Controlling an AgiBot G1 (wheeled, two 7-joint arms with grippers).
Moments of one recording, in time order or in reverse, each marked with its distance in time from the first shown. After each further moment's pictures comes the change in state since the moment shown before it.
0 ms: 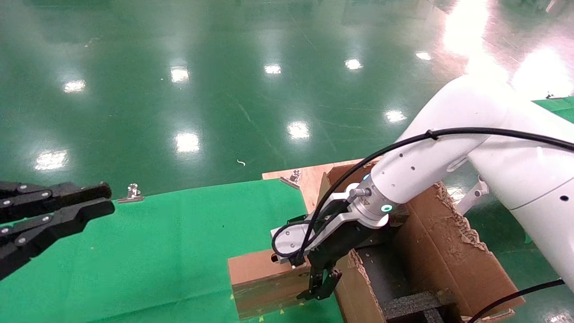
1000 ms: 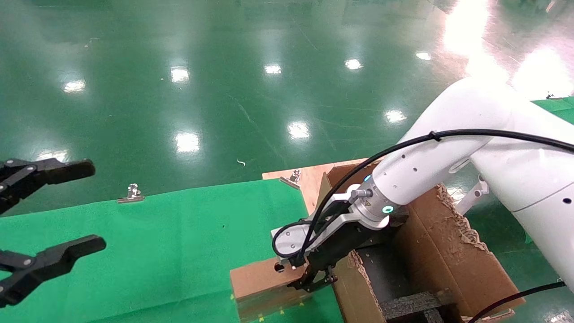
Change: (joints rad) left arm 0.000 0.000 0.000 0.000 0.000 0.000 0.000; right arm -0.006 0.007 0.014 0.003 0.009 0.002 0.001
